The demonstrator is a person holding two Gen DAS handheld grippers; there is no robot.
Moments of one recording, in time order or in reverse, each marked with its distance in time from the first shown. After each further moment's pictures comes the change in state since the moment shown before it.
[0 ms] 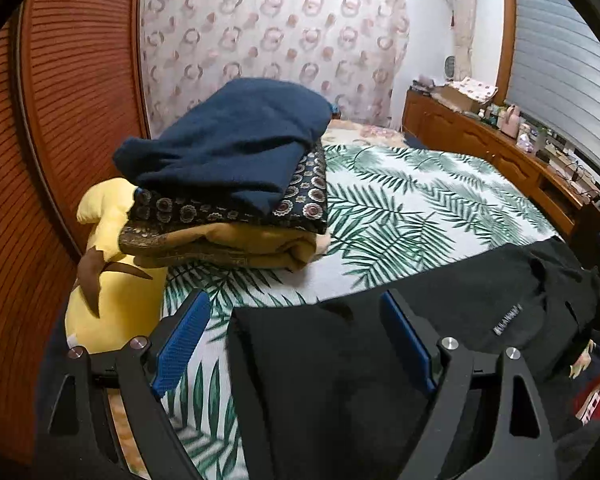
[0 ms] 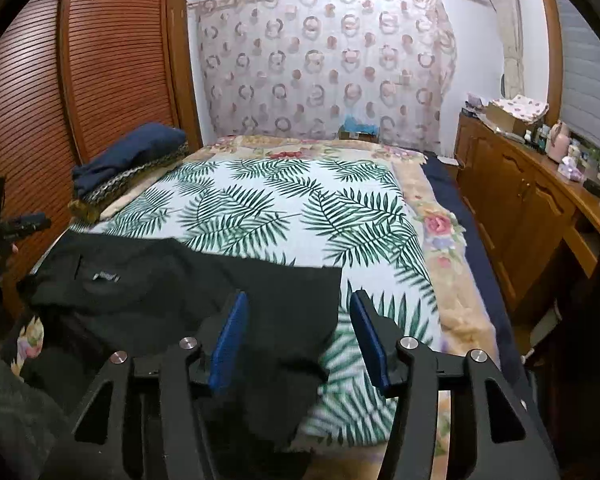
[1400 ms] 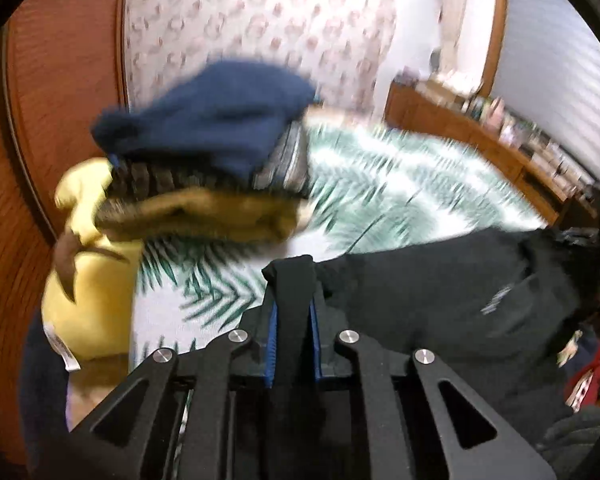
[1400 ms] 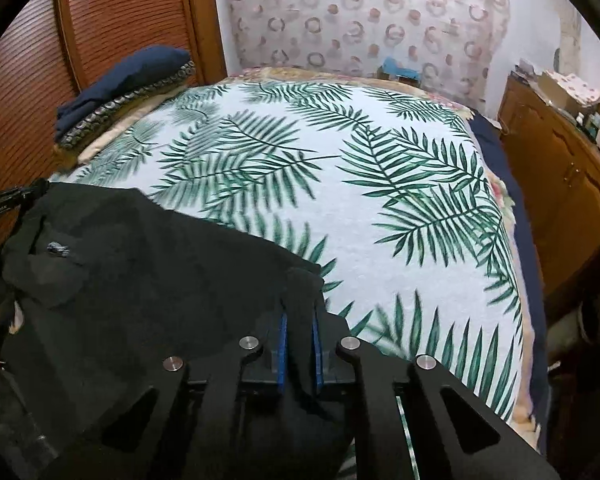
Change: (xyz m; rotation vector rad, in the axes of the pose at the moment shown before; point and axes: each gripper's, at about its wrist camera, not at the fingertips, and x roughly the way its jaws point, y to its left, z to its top) left arm -0.019 0.004 -0.015 0.001 -0.011 -0.106; right arm 0.101 0.018 0.020 -0.048 0.211 0.113
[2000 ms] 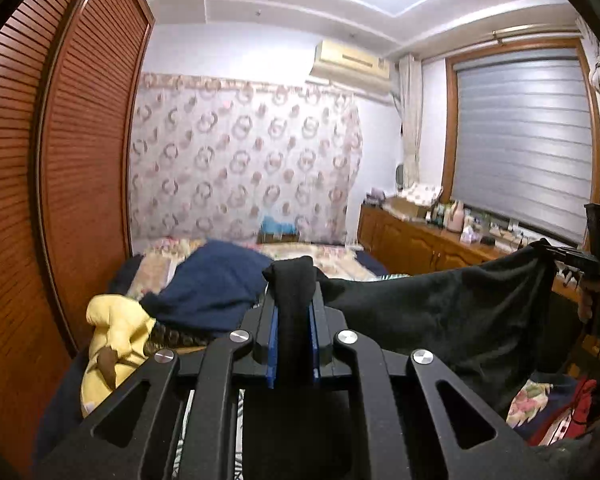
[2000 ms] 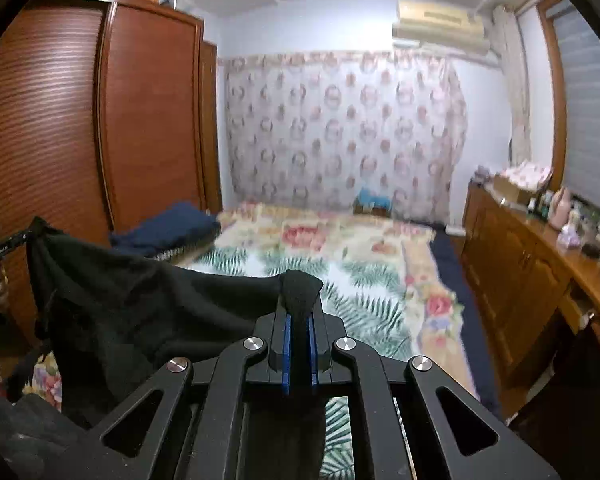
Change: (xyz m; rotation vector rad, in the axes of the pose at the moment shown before) left arm -0.177 -0.036 0.037 0.036 -0.452 -0.048; right arm -0.246 0.044 -0.005 -0.040 -0.491 -0.111
